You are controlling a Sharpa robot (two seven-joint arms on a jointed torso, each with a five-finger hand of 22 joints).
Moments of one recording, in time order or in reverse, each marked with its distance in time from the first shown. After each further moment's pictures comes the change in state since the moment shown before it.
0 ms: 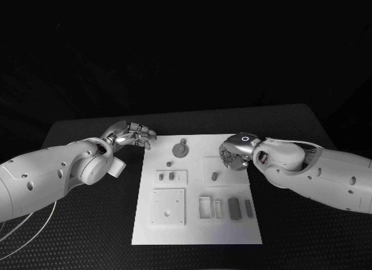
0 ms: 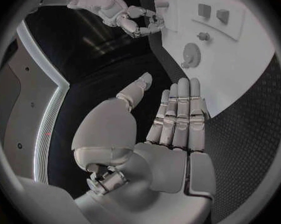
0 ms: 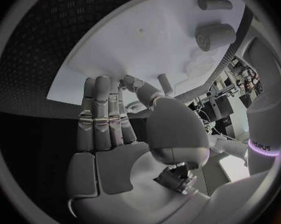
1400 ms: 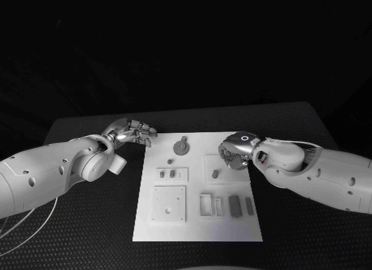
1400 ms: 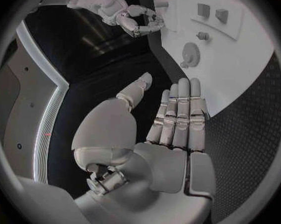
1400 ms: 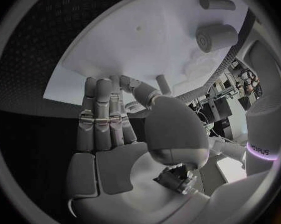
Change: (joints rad) left arm 0.000 -0.002 0.000 -0.002 0.001 0.000 -0.005; left_hand 0.000 0.000 0.000 0.000 0.000 -0.004 0.004 -0.001 -0.002 -0.004 0.003 0.000 -0.004 0.000 0.000 -0.008 0.007 -0.008 0.000 0.000 0.000 -0.006; right arm -0.008 0.010 -0.005 0.002 -0.029 -0.020 -0.005; right_hand 0.044 0.026 0.150 0.003 0.001 0.056 -0.006 0.037 0.057 0.089 -0.032 -0.003 0.109 0.017 -0.035 0.058 0.044 0.000 0.057 -0.014 -0.005 0.035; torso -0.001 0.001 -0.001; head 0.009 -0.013
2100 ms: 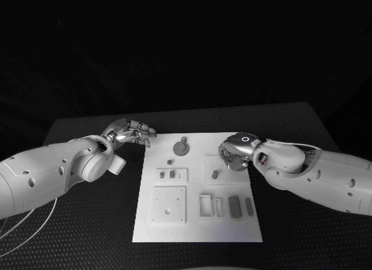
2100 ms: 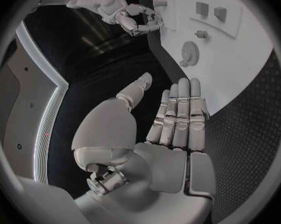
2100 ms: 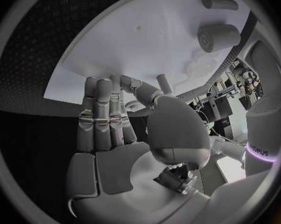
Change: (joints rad) left arm 0.000 0.003 0.000 -0.008 0.000 0.000 0.000; left_hand 0.000 0.000 0.000 0.000 0.000 0.000 0.000 0.000 0.000 0.000 0.000 0.000 -0.002 0.000 0.000 0.000 0.002 0.000 0.000 0.000 0.000 -0.002; right arm -0.005 -0.004 -0.003 -0.001 0.009 -0.031 -0.003; right_hand -0.023 -0.012 0.025 0.000 0.001 0.006 -0.003 0.001 0.015 0.007 -0.007 0.000 0.028 -0.001 -0.006 0.000 0.001 0.000 0.004 -0.004 0.000 0.000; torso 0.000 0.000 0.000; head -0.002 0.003
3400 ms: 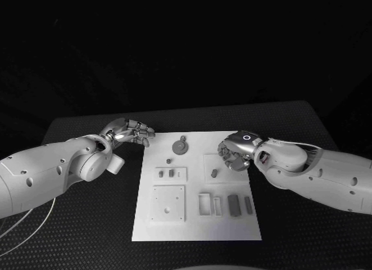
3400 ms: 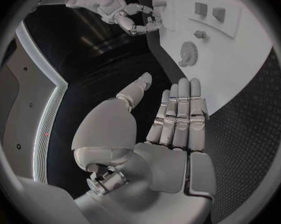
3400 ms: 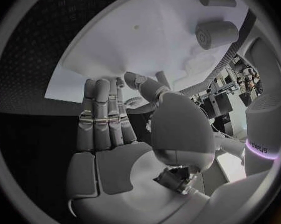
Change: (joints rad) left arm 0.000 -0.002 0.000 0.001 0.000 0.001 -0.008; left_hand 0.000 0.000 -0.003 0.003 0.000 0.000 0.000 0.000 -0.001 -0.004 0.004 0.000 -0.002 0.000 0.000 -0.005 0.005 -0.001 -0.004 0.004 0.000 -0.004; right arm -0.001 -0.016 -0.002 0.012 0.027 -0.035 0.009; right_hand -0.001 -0.186 -0.018 0.064 0.003 -0.051 0.008 -0.077 -0.030 -0.138 0.041 -0.156 0.007 -0.101 0.069 -0.002 0.004 0.000 -0.083 0.034 0.010 0.000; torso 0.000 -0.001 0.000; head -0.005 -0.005
